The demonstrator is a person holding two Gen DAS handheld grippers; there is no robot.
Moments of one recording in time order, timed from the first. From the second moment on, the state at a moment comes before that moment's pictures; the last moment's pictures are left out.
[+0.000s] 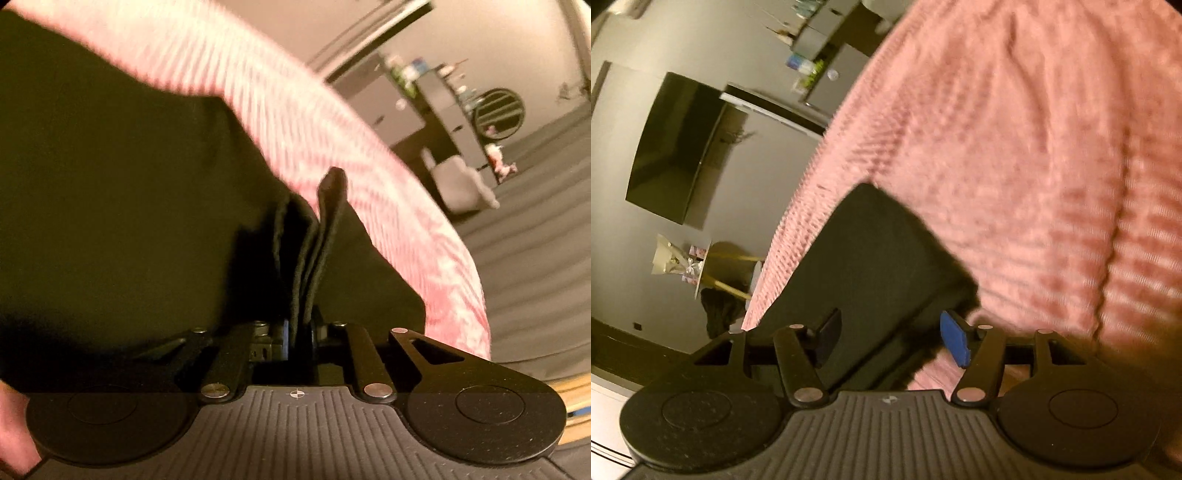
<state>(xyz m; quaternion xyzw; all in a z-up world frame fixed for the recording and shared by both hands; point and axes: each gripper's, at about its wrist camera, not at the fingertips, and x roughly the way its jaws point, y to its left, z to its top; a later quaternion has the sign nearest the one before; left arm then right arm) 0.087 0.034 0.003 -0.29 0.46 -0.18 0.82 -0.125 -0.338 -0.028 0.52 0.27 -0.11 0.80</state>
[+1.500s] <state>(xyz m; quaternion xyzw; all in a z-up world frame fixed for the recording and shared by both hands) 0.080 0.045 -0.003 -0.14 0.51 -0.07 0.85 -0.045 -0.289 -0.037 0.35 0.37 -0.11 0.85</state>
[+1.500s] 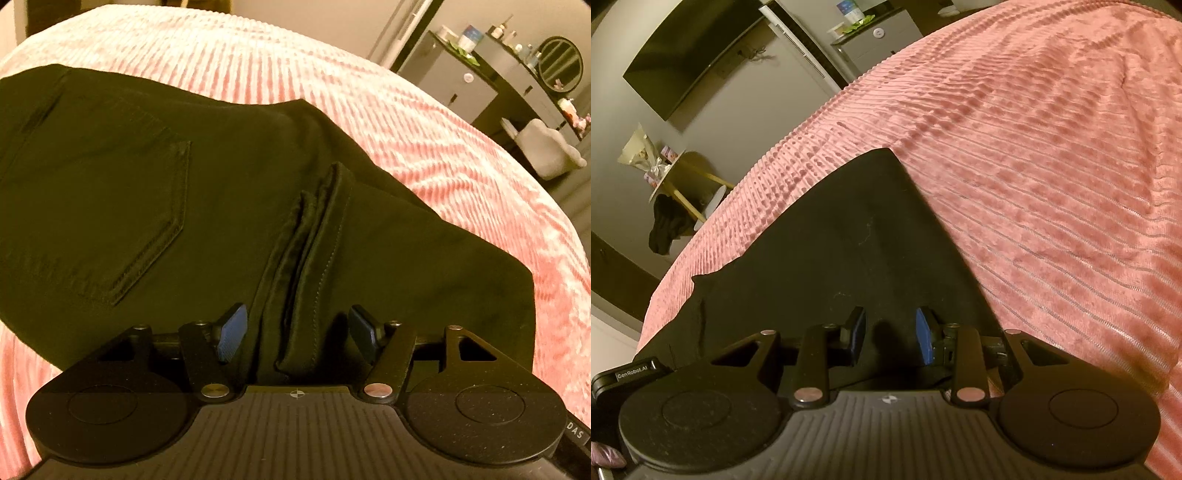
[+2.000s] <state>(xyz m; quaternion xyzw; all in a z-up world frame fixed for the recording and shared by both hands) 0.046 0.030 0.023 -0.15 0.42 -0.09 0.89 -0.044 -0.289 -0.038 0.36 0.37 -0.11 0.85</state>
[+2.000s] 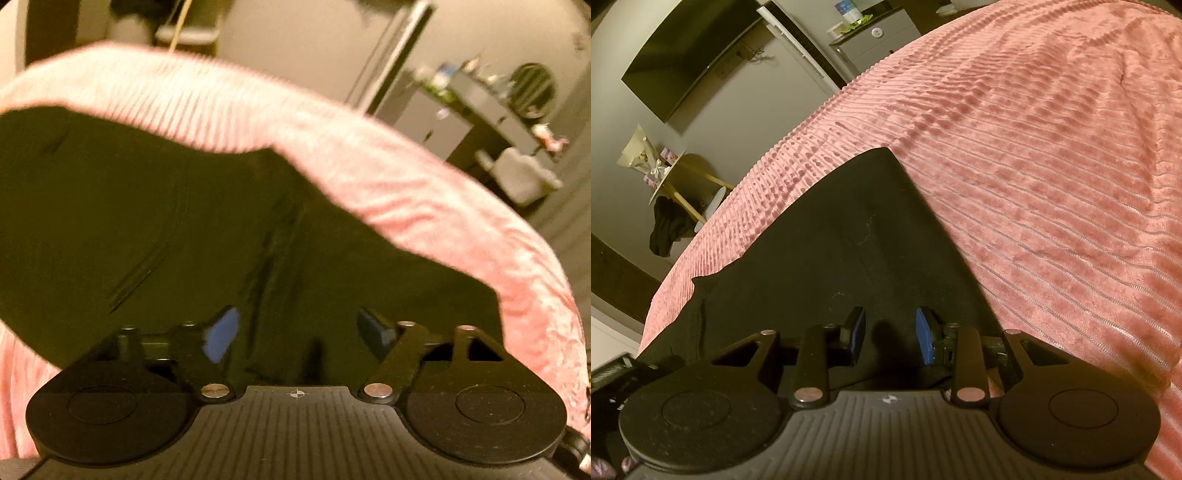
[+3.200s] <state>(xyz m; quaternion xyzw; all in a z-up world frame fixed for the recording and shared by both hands) 0.025 0.357 -0.048 -0.54 0.34 0.11 0.76 -0.043 -0.288 -0.038 0.36 0.36 -0.09 0.86</state>
